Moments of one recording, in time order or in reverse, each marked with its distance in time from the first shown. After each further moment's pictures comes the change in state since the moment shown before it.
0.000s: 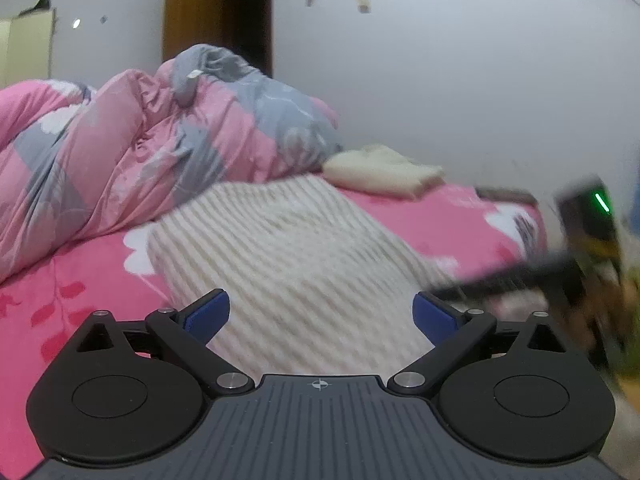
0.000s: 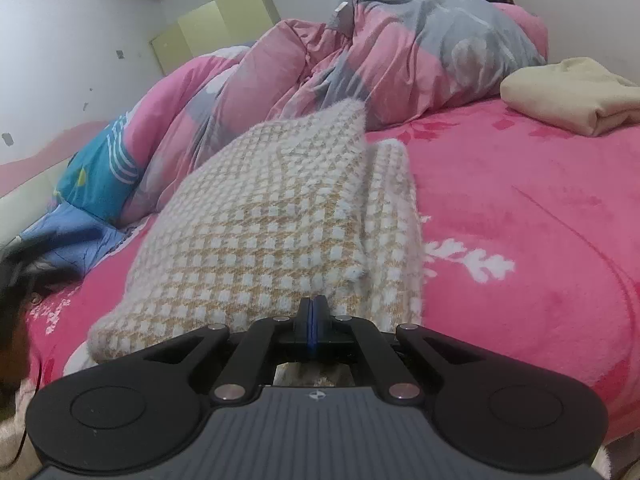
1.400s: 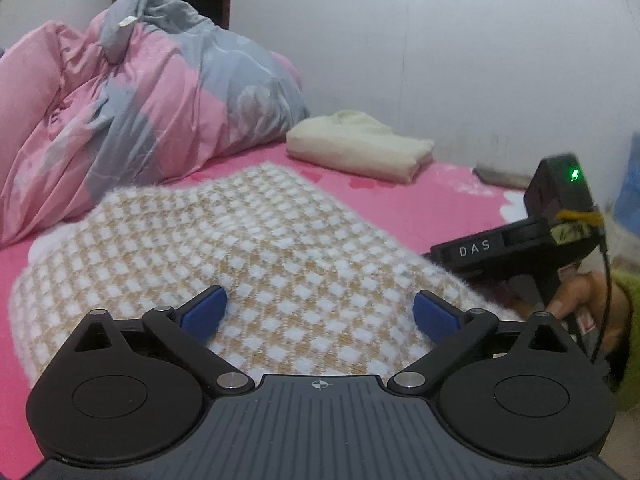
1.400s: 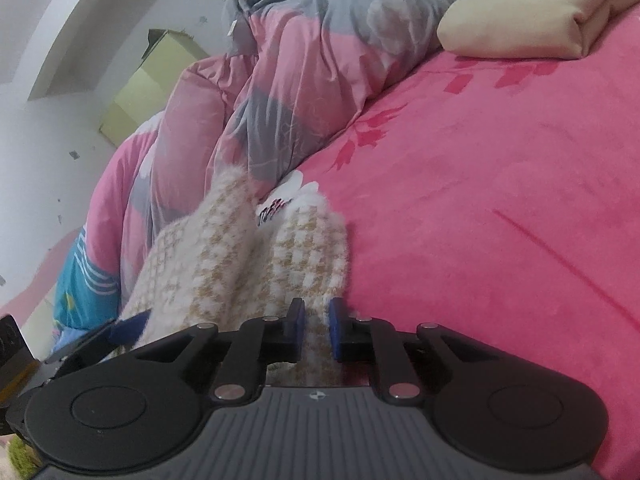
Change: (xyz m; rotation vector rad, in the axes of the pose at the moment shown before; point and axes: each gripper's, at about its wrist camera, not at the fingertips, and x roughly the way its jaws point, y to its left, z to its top) left arm 0.162 0.024 0.054 -0.006 0.120 -0.150; right arm 0.086 -0.094 0.059 0.365 -0.013 0.063
